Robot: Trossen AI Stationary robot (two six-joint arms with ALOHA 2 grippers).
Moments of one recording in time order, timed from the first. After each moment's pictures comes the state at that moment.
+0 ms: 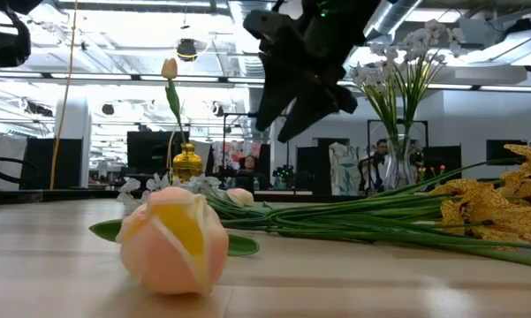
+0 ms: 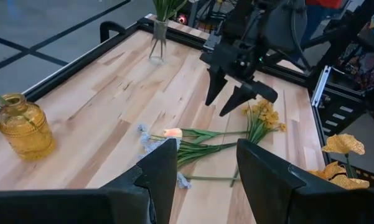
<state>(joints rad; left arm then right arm) -1.13 0.70 1.04 -1.42 -1.08 -1.29 0.20 1.87 1.40 -0.54 0.28 0.78</state>
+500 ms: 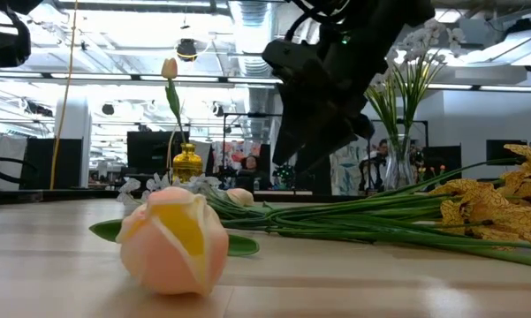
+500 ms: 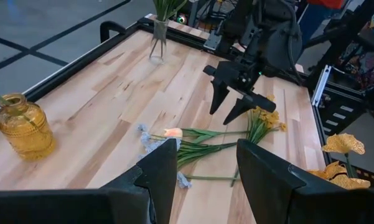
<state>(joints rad) -1.13 0.70 1.04 -1.42 -1.08 -1.29 0.24 1.87 1.25 -0.41 0.29 0.80</state>
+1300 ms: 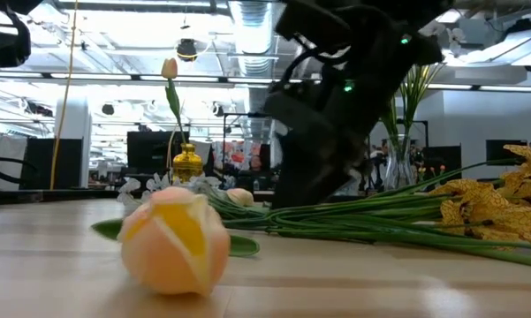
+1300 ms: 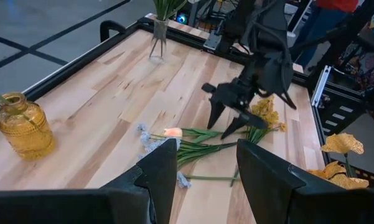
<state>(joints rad) -1.13 0.70 1.04 -1.42 -1.08 -1.30 0.27 1.98 1.18 -0.23 0.32 0.76</state>
